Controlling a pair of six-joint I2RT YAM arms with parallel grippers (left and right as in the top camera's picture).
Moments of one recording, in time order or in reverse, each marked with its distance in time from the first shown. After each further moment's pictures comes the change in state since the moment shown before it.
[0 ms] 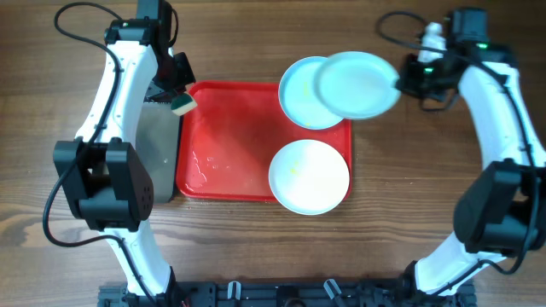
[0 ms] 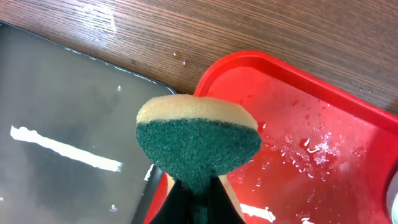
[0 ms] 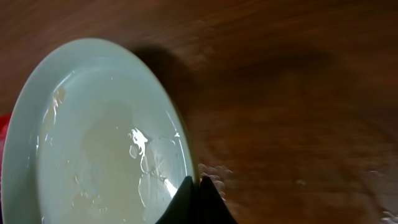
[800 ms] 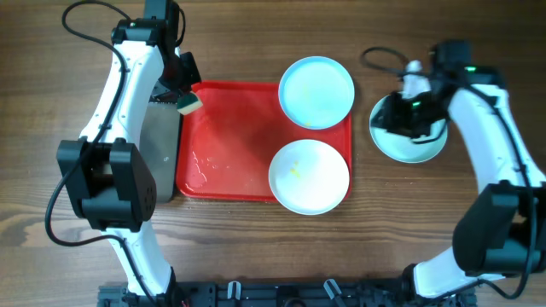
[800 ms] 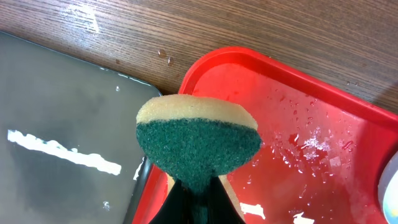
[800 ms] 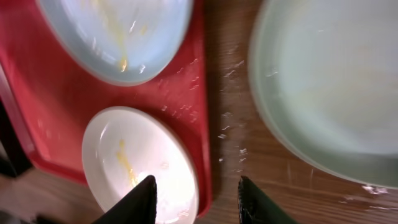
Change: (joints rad) left arm -0.021 0.000 0.000 0.009 0.007 0.000; right arm 0.107 -0.122 -0.209 -0.134 -0.106 -0.080
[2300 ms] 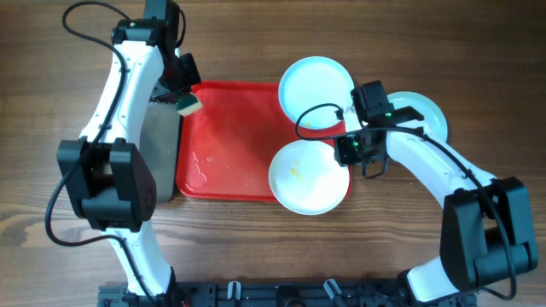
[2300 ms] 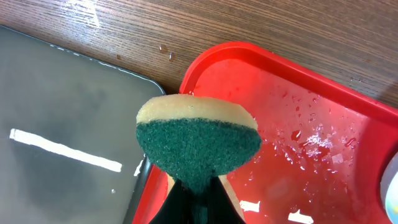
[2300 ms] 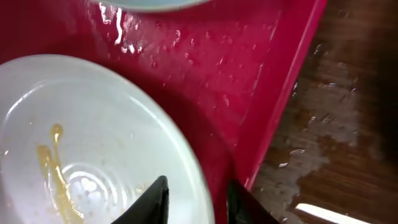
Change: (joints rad) left arm 0.000 0.000 0.000 -0.012 0.000 0.000; right arm 0.310 -0.038 -0.341 0.385 0.221 -0.001
